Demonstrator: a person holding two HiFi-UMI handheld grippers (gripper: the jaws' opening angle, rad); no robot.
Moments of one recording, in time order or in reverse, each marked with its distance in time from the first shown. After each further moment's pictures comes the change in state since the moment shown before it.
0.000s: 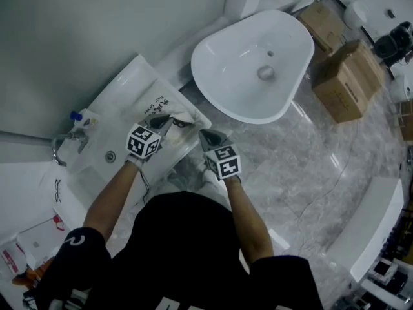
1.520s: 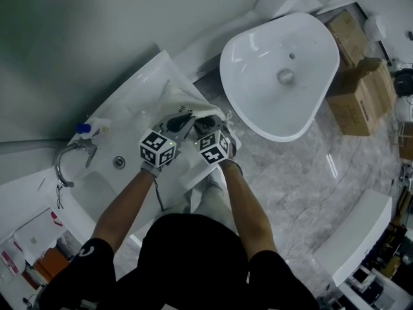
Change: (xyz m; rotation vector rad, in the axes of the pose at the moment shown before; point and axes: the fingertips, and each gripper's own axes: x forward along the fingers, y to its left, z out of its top) left arm 0.014 0.106 0.017 -0.211 -0.249 -0.063; right arm 0.236 0.004 -0.004 -0.410 0.265 -0.011
